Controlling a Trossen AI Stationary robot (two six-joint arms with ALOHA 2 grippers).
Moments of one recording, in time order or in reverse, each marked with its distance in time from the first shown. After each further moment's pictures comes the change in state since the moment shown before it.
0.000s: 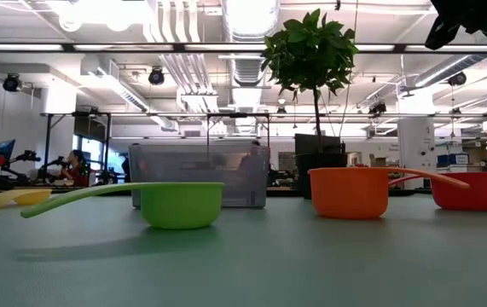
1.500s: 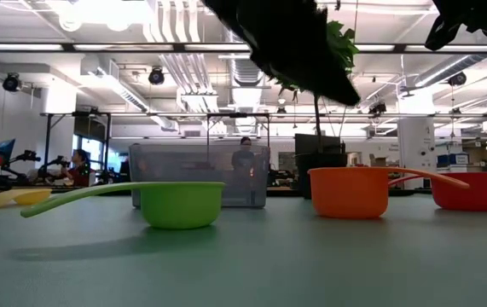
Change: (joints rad) left arm 0.178 0.985 0.800 -0.523 0.181 0.039; right arm 0.000 -0.002 0.001 0.009 0.000 0.052
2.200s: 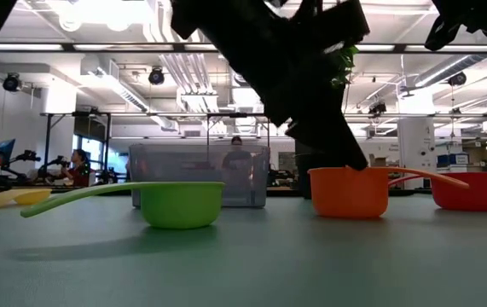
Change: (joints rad) left arm 0.037 0.114 0.009 0.051 -0.054 0.050; right arm 0.000 0.000 0.000 -0.005 0.001 -0.003
